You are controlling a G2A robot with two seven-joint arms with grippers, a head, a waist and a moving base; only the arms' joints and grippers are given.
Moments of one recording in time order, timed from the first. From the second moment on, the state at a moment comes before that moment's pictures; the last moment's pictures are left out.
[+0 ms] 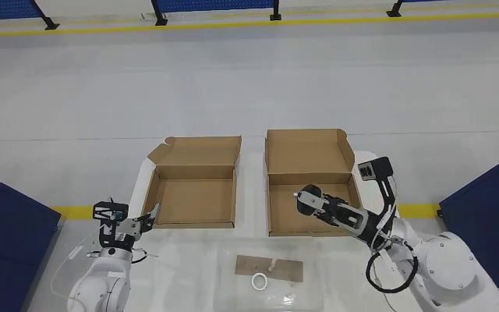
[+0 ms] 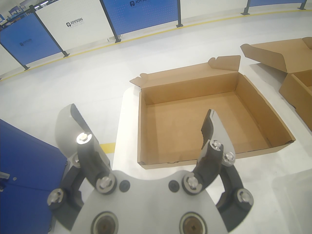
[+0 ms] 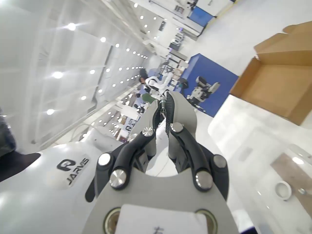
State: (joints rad) left arm 1.73 -1.15 -1.60 -1.80 1.33 0.00 0.00; right arm -1.59 -0.92 1.54 -2.22 0.31 -0.05 0.68
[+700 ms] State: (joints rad) left arm 1.73 -1.15 -1.60 -1.80 1.33 0.00 0.00; right arm -1.55 -0.92 1.46 -2.22 -0.08 0.24 0.64
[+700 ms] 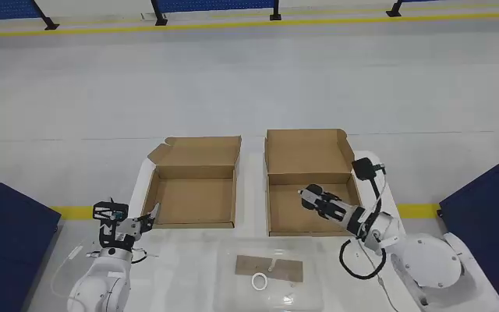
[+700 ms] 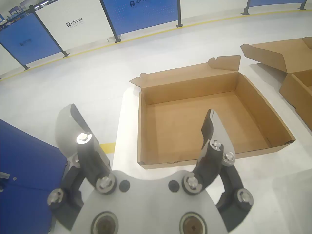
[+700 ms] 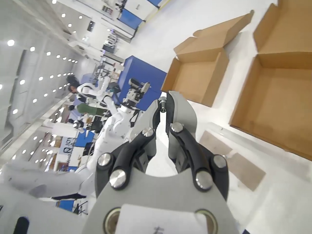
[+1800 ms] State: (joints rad) left arm 1.73 -1.15 -1.60 -1.80 1.33 0.00 0.00; right arm -1.15 -0.96 1.13 -1.76 -0.39 0.45 0.73
